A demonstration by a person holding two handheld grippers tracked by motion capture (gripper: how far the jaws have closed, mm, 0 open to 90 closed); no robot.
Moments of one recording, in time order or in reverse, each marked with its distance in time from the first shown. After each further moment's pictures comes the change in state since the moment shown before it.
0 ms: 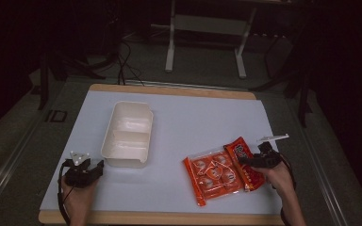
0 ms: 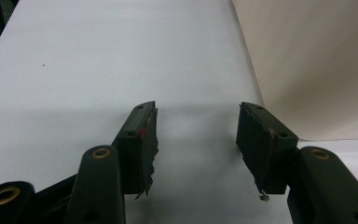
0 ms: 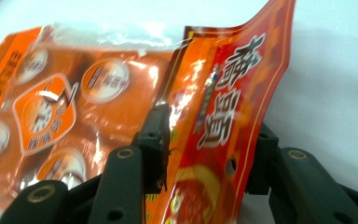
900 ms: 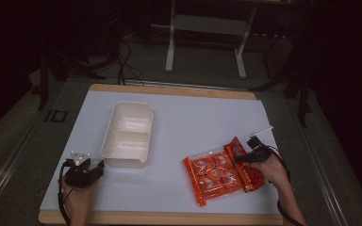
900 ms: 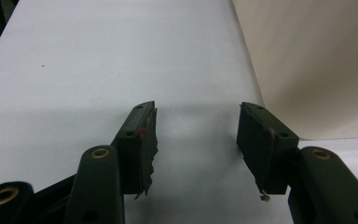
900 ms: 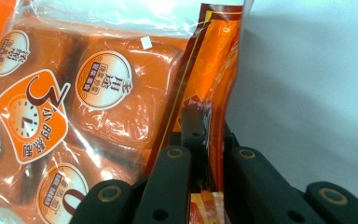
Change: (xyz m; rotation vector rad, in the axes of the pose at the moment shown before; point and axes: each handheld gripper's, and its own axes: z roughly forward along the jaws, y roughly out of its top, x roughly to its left) left arm -0.001 0.000 0.000 0.005 0.005 0.011; right arm 0.010 0.024 0.021 0.206 -0.007 -0.016
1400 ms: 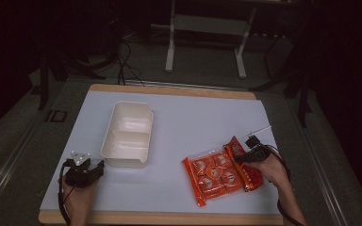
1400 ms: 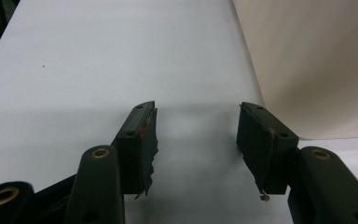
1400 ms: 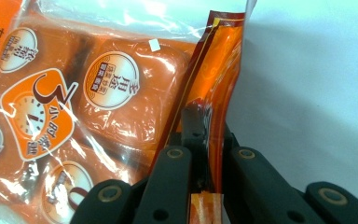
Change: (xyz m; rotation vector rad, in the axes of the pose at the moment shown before) left arm 0.000 0.000 0.000 0.001 0.004 0.003; right arm 0.010 0.005 -0.004 0.007 -0.034 -0.048
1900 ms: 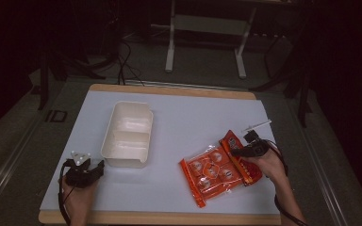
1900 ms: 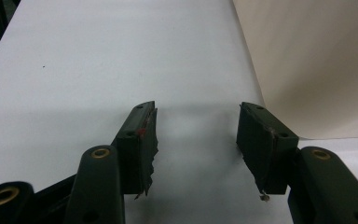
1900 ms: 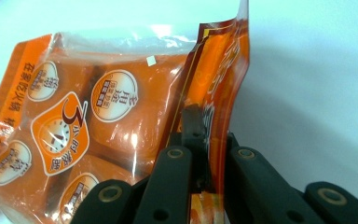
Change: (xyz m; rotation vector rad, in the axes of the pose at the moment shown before) left arm 0.000 0.000 0.000 -0.001 0.002 0.002; right arm 0.012 0.019 -0.012 -0.078 0.015 -0.035
